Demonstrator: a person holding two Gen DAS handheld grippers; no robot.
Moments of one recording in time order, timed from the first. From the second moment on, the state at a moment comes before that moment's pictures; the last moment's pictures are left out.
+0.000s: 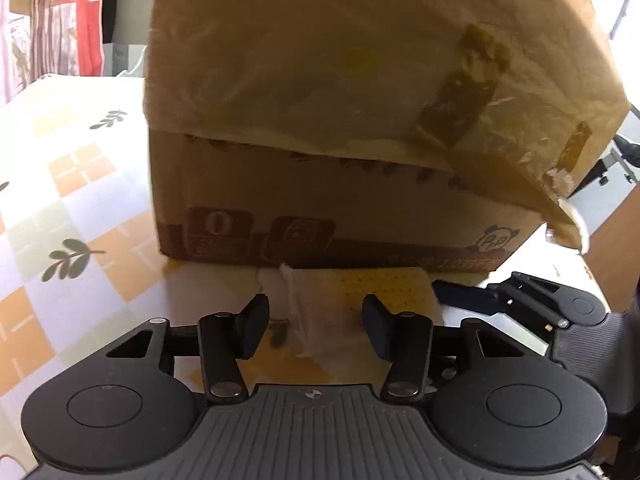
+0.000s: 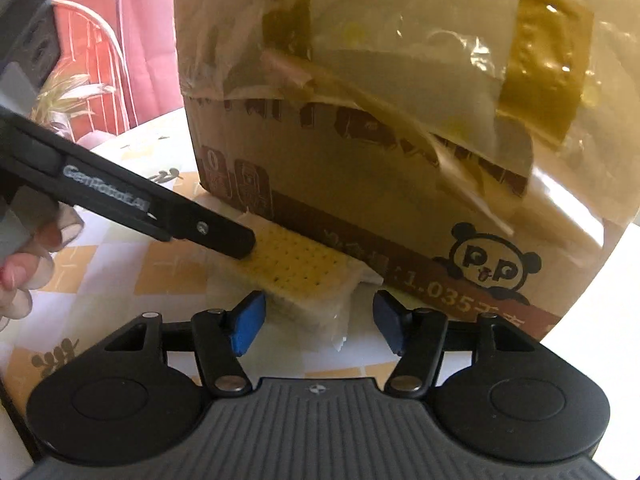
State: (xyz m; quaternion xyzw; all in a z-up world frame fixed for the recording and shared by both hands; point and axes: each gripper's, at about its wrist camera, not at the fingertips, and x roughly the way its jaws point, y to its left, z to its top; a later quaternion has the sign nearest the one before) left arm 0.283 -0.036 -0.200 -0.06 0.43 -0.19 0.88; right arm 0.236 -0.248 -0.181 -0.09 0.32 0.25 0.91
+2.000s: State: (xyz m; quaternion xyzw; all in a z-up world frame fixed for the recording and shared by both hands) left arm 0.296 -0.095 0.002 -0.03 0.25 -0.21 0.95; right arm 0.280 -0.271 0.015 -0.05 0.18 0.24 0.95
